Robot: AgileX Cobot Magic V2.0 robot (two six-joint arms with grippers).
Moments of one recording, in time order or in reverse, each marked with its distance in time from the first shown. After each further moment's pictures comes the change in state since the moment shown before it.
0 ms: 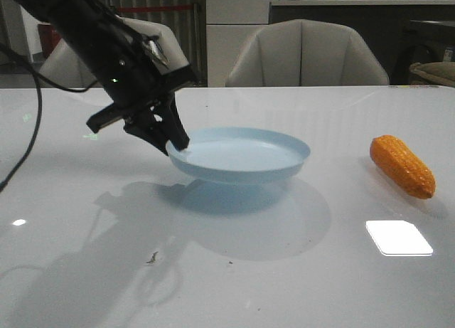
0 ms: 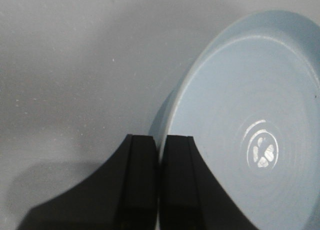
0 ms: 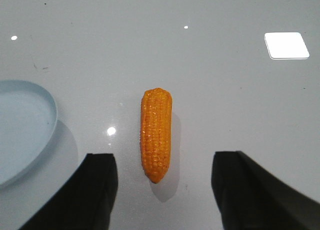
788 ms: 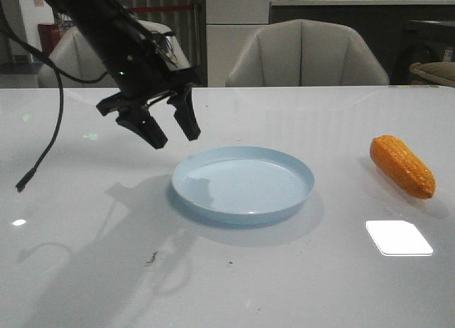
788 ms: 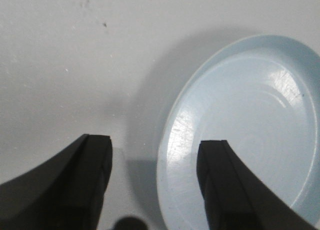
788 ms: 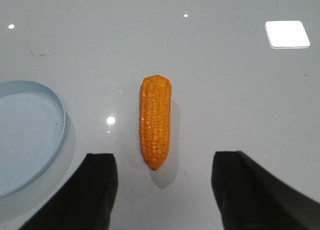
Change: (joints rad) left arm 0.011 0.059 -0.242 0.140 0.137 0.051; right arm 0.000 0.000 0.000 0.000 0.041 0.000
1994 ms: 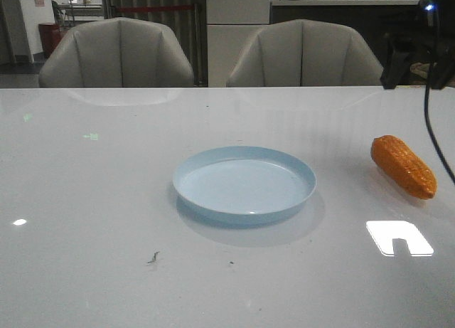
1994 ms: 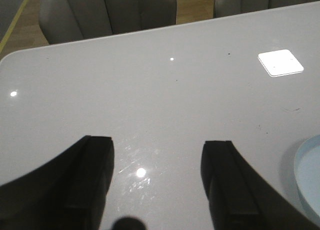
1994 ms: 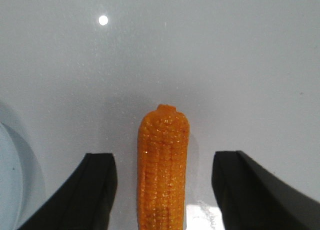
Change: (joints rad) left arm 0.191 -1.218 1.064 0.385 -0.731 0.001; right arm 0.012 0.861 -0.831 -0.001 0.442 -0.025
